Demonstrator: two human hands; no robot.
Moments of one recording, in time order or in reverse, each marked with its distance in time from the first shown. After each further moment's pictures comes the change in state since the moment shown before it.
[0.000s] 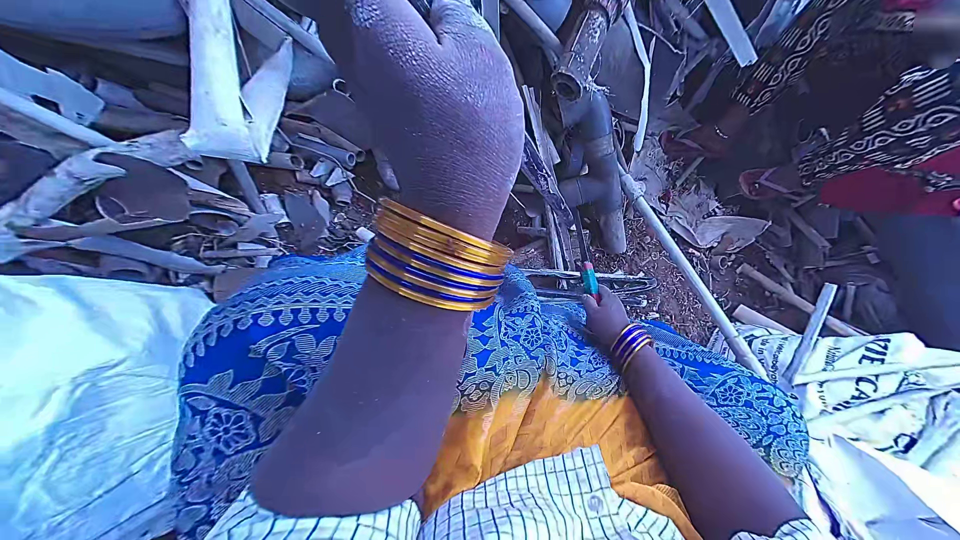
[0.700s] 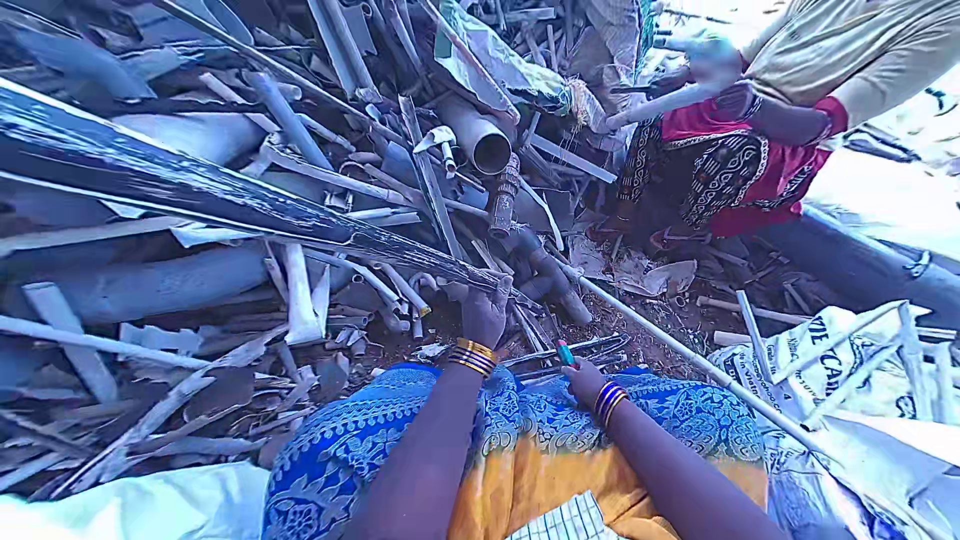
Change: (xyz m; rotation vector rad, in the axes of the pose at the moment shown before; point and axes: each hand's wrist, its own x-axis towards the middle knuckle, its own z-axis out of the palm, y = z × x) left_hand -0.067 -0.051 0.038 -0.105 -0.503 0.320; right_hand -0.053 0.009 -0.013 0.436 0.011 0.040
